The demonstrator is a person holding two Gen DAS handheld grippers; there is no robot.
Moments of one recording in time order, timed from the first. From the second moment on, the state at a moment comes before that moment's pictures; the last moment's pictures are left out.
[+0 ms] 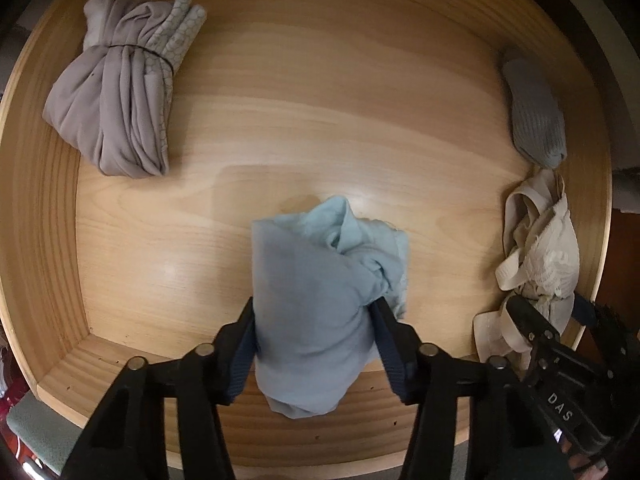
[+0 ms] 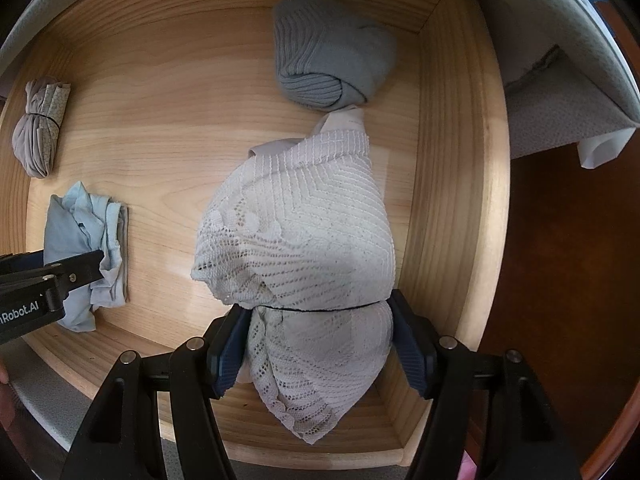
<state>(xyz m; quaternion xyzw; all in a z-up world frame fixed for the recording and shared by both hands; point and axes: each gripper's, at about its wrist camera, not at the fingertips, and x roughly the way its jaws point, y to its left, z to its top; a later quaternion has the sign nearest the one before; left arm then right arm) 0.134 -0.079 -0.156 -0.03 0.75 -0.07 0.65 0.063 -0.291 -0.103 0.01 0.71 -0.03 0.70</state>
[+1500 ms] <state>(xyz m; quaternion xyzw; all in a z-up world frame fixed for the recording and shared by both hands) 0.116 -0.005 -0.089 0.03 0.70 -0.08 0.71 0.063 -0.280 -0.113 0.00 0.72 -0.04 0.69</state>
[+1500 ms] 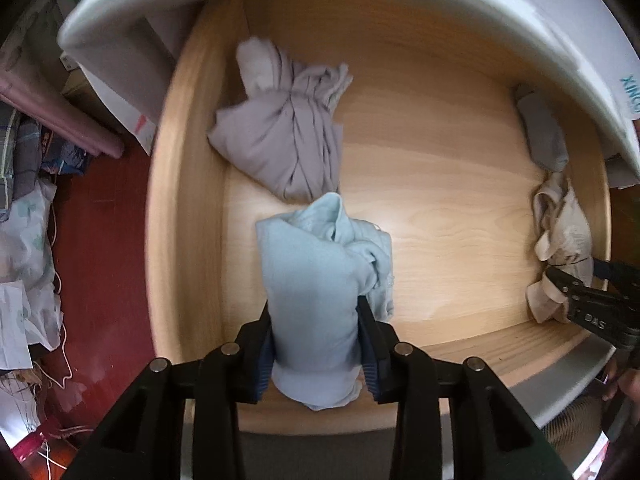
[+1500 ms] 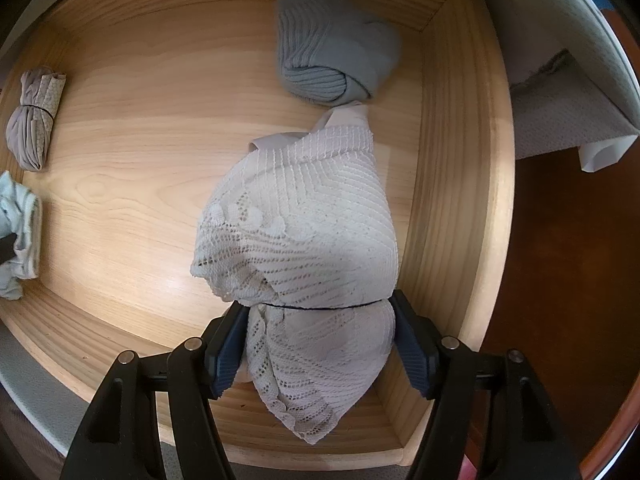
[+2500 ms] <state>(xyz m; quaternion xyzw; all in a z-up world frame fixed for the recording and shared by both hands) 0.108 0.025 0.188 0.04 0.48 -0.14 0.87 0.062 -0.274 -0.116 -0.01 0.72 -0.04 0.69</state>
